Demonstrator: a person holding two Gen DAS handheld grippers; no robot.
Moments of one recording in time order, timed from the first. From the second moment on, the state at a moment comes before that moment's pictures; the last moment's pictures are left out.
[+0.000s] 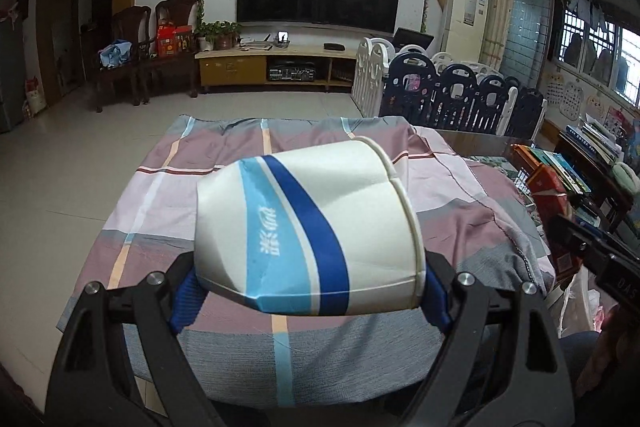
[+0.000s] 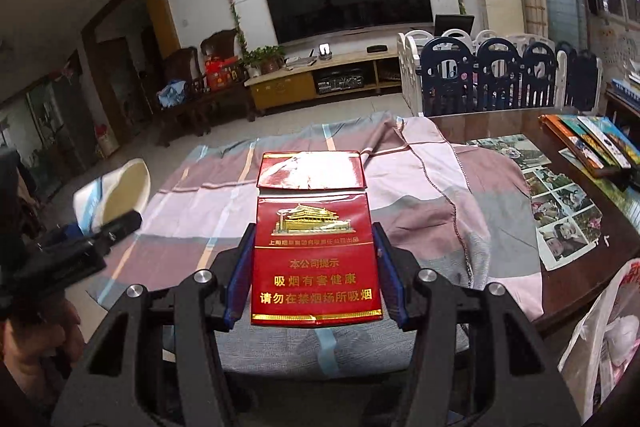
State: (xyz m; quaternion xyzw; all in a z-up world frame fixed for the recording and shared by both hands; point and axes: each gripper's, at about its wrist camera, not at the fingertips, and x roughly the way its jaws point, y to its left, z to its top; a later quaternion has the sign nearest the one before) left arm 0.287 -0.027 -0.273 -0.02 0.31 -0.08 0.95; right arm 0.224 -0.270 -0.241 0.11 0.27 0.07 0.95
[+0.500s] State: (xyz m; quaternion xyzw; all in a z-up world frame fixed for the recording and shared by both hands) left arm 0.287 -0.031 -0.277 0.00 0.31 -0.10 0.94; right arm 0.084 -0.491 -0.222 0.12 0.25 -0.16 0.95
